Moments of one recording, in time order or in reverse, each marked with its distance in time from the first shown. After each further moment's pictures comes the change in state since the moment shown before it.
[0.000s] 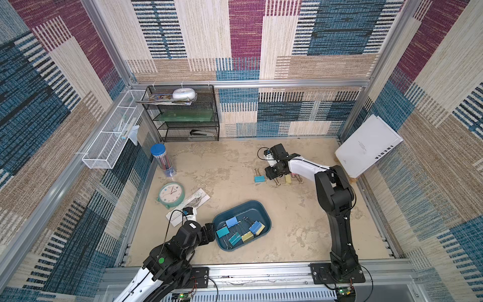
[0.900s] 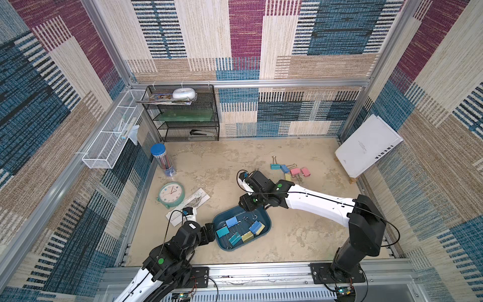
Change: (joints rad) left arm 0.000 -0.018 -0.005 0.000 0.003 0.003; right arm 0.544 -0.498 -0.349 -0.011 -0.055 0.489
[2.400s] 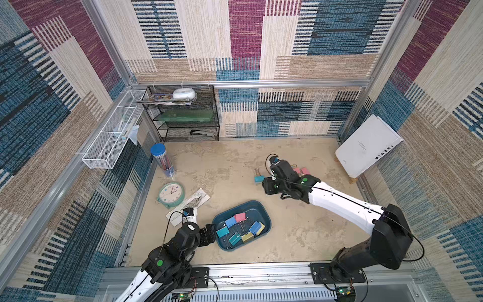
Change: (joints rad) left arm -0.001 -0.031 -0.008 0.000 0.033 0.015; right arm -0.311 -0.217 -0.140 0.033 0.183 0.027
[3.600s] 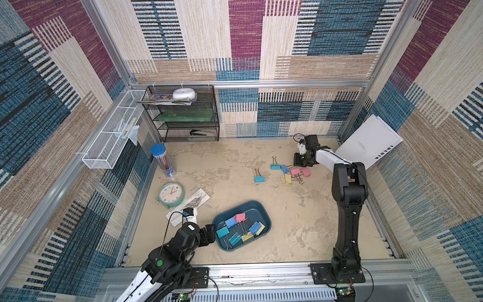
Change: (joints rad) left arm 0.000 0.000 0.000 0.000 -0.005 -0.001; right arm -0.582 0.776 0.588 -0.045 -0.317 -0.278
